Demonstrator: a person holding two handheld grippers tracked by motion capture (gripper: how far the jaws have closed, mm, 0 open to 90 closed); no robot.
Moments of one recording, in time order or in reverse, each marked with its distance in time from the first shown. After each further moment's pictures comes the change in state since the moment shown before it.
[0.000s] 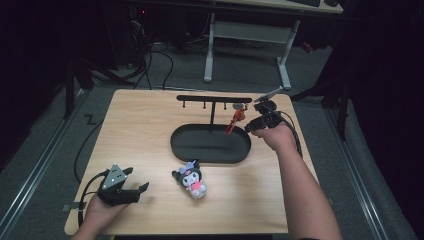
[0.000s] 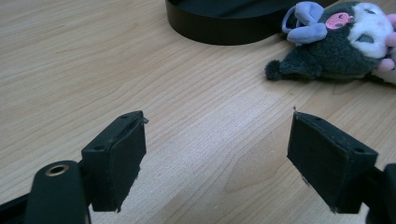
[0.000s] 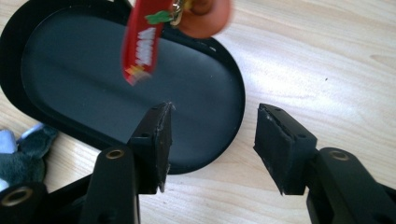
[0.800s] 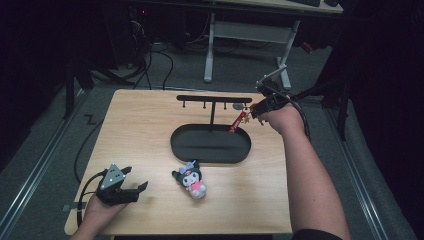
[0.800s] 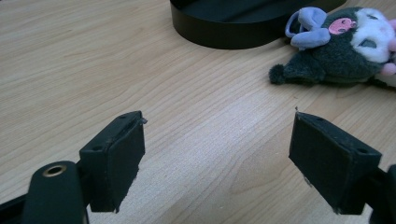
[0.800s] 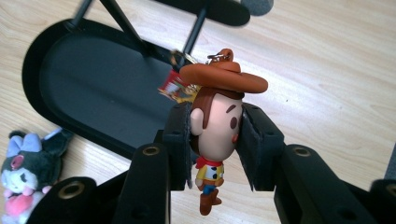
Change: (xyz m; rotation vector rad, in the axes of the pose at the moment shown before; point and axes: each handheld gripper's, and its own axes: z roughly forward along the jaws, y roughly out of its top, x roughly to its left) left arm 0.002 0.000 -0.002 -0.019 0.011 -0.004; right arm 0.007 0.034 -0.052 0.019 -0.056 -0.047
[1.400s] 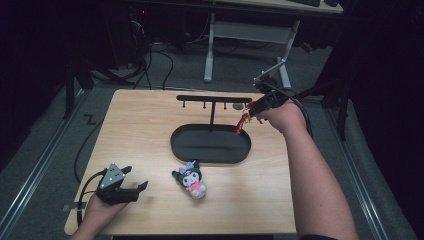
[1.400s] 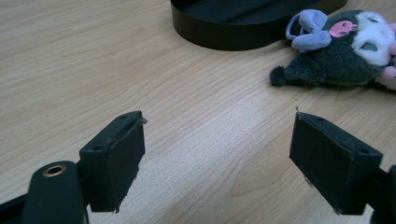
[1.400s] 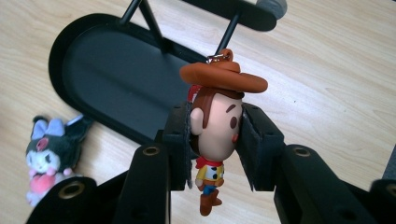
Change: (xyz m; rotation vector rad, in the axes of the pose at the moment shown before) left arm 0.002 0.000 0.001 -0.002 -0.007 -0.011; right arm 0.016 0.003 -0.024 -0.007 0.014 -0.054
